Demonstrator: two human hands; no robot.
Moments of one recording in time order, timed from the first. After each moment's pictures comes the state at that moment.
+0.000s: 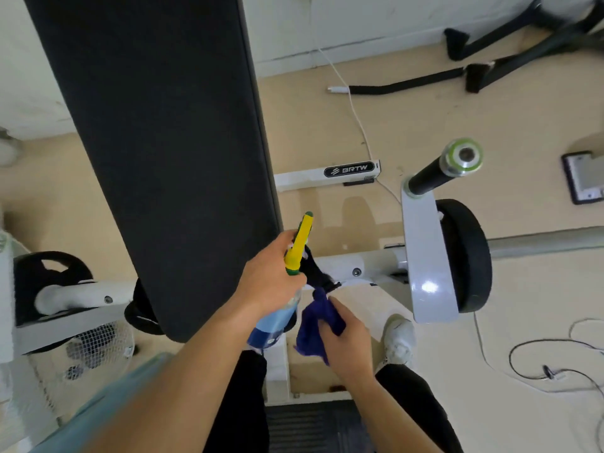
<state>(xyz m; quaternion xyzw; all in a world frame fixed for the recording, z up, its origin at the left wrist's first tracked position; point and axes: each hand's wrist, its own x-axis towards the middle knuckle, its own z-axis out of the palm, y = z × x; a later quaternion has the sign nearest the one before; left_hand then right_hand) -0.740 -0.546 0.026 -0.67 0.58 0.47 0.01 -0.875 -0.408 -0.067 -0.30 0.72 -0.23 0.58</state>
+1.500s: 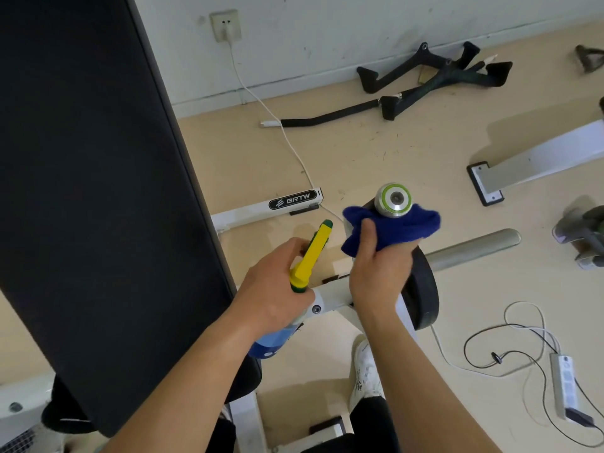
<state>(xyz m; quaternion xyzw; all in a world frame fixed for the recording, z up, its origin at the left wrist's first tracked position) -0.805 -0.605 0.034 -0.51 0.67 0.53 -0.06 -0.963 -0.574 0.007 -0.25 0.83 -0.47 0.18</state>
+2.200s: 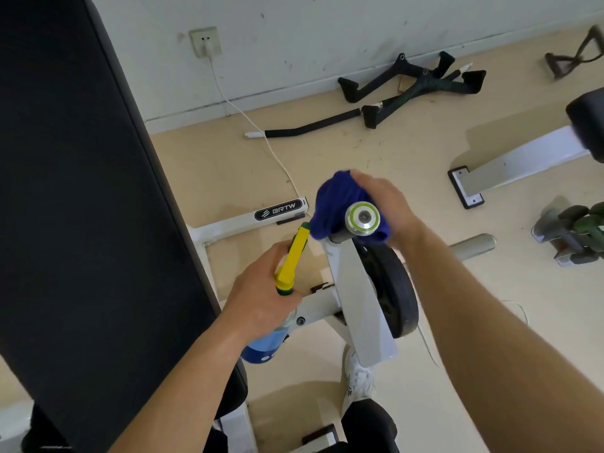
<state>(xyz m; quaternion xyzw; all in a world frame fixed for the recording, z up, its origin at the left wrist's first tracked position) -0.826 -0.616 0.032 -0.52 0.67 0.52 -0.08 -1.062 -0.652 0.058 -0.25 0.67 -0.41 0.57</state>
